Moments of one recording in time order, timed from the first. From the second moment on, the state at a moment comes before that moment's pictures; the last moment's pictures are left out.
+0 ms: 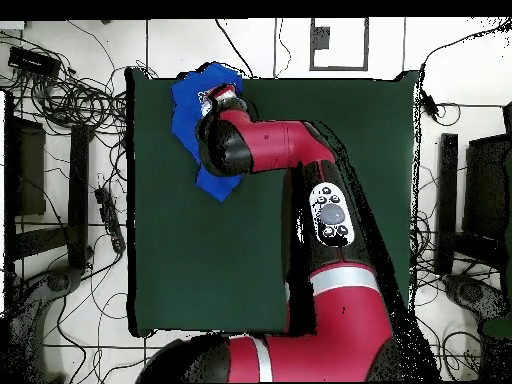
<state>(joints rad) -0.17 -0.43 0.21 1.21 -0.30 0.23 2.93</state>
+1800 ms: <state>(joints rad) -0.26 -0.36 0.21 1.29 -0.21 0.62 2.93</state>
